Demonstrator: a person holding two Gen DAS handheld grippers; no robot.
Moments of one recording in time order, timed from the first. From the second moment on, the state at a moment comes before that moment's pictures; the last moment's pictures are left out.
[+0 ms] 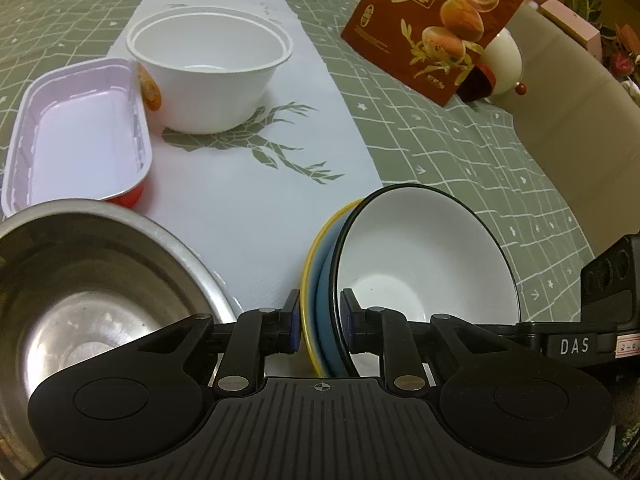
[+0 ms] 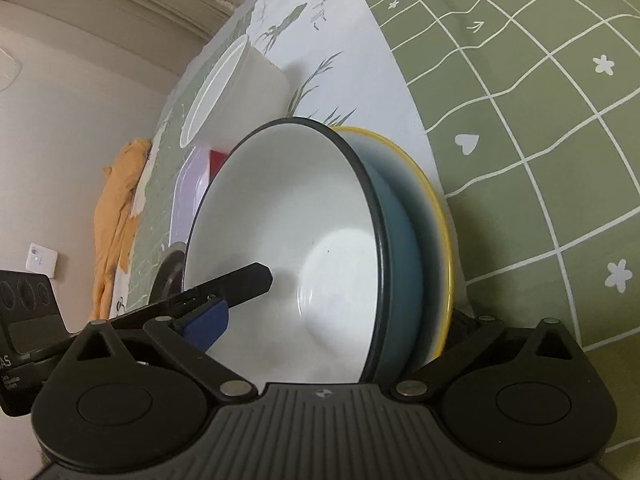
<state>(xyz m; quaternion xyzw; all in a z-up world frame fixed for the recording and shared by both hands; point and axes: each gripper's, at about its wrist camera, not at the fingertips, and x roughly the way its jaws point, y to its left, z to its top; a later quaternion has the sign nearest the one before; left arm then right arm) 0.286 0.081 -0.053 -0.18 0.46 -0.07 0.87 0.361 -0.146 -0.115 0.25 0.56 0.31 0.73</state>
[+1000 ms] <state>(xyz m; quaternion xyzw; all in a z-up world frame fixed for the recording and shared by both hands) 0.280 0.120 -0.006 -0.22 0.43 -0.10 0.87 0.300 -0.132 -0.015 -0.05 0.35 0.20 0.92</state>
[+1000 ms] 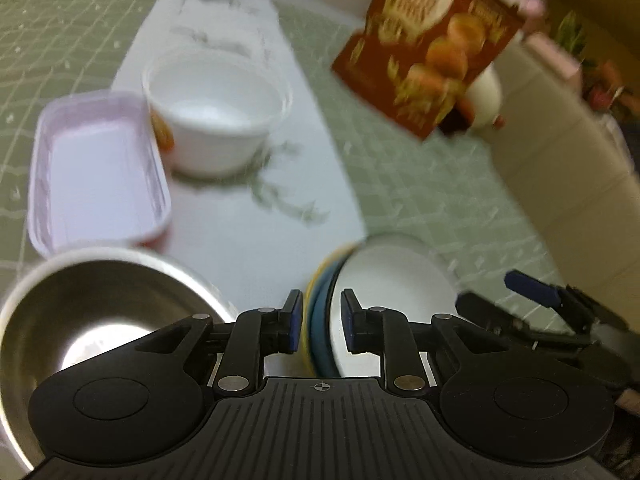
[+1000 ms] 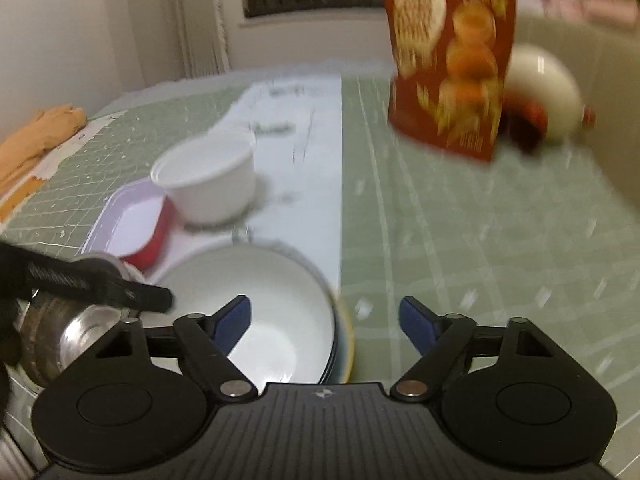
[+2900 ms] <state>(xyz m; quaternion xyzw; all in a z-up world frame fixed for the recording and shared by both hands) 0.280 0.074 0.024 -0.18 0.44 -0.08 0.88 0.329 -0.141 0.037 0.07 0.45 0.22 0.86</state>
